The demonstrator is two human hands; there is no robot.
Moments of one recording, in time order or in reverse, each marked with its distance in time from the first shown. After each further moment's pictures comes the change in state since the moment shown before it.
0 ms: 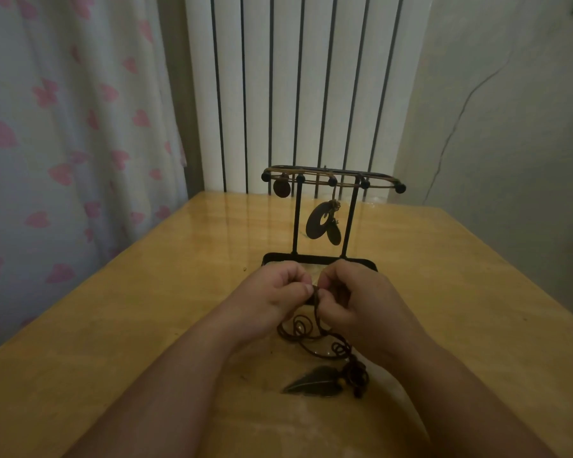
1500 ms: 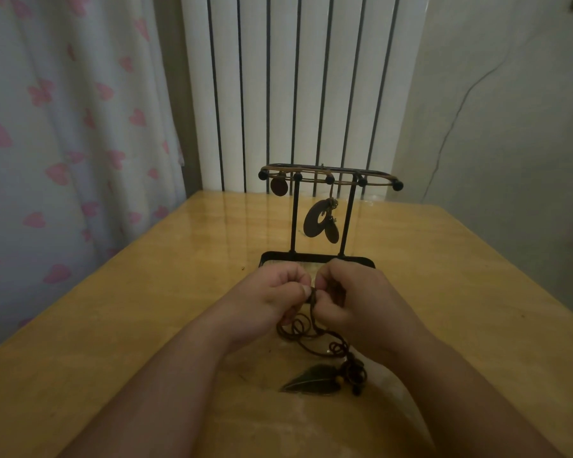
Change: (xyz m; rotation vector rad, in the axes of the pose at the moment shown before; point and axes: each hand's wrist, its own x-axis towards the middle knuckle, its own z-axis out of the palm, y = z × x) left_hand 0.000 0.000 0.000 -0.114 -0.091 0.011; right_hand 0.002 -0.002 -0.003 -0.046 -0.031 -0.012
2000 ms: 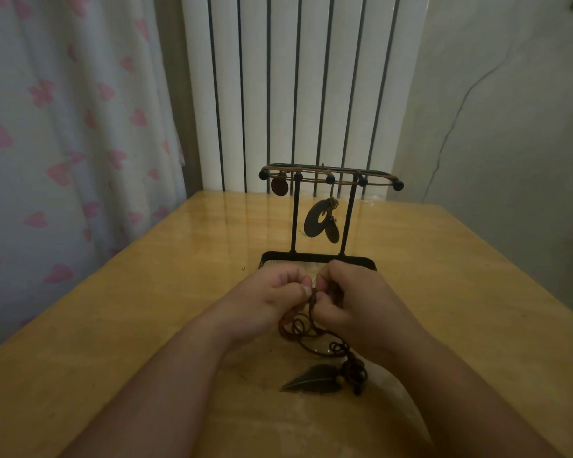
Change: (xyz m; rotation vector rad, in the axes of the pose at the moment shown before) left_hand 0.000 -0.001 -0.002 0.029 -0.009 -0.018; right_hand -0.001 0.001 0.003 0.021 0.000 -0.020
